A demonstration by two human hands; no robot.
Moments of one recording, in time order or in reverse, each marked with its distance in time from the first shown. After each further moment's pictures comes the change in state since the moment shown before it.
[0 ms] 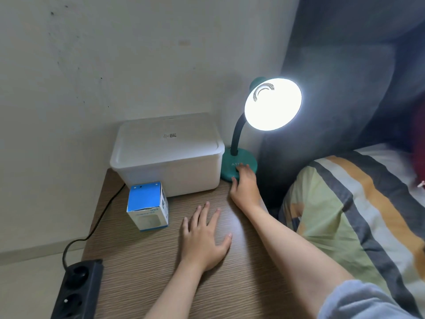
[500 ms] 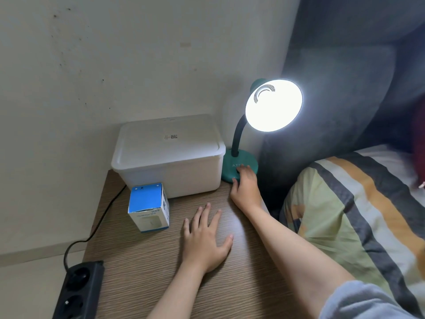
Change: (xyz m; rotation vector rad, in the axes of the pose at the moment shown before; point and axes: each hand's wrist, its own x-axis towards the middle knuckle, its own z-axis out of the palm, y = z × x) left_hand 0.001 -0.001 0.001 -0.011 -0.002 0.003; right_hand 0.001 0.001 0.000 -0.011 -0.009 0.007
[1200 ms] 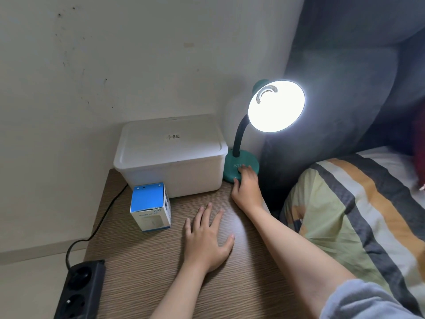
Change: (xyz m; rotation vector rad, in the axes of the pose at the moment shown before) left_hand -0.001 0.001 -0.001 -0.013 -0.010 -0.002; right_hand -0.001 -0.002 -0.002 -0.012 -0.017 0.013
